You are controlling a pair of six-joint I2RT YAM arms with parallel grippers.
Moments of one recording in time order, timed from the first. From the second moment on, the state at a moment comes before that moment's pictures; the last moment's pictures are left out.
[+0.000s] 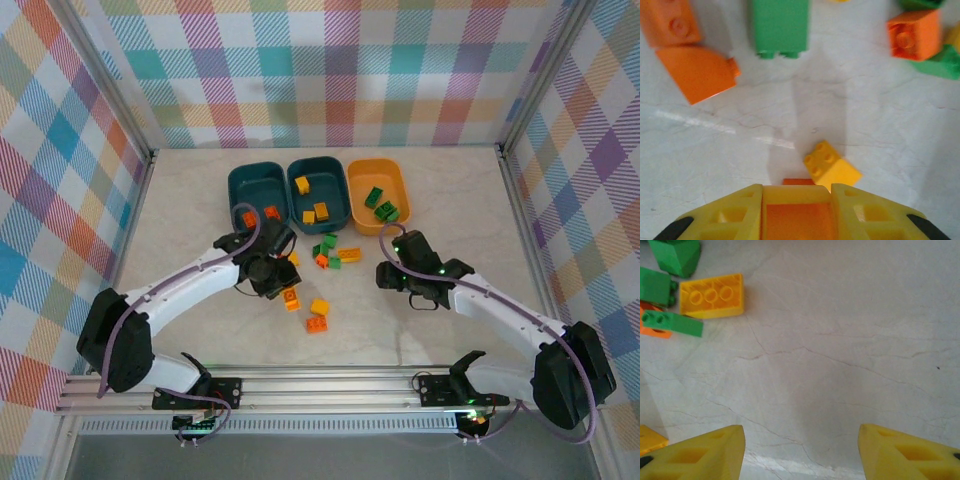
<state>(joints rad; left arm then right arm) -0.67 1.42 1.05 -0.84 0.11 -1.13 0.59 1.16 0.70 -0.54 0.10 0.54</state>
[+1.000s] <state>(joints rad) -0.43 2.35 2.21 -0.94 0.23 -0.82 0.54 1.09 0.63 -0.53 0.06 0.55</state>
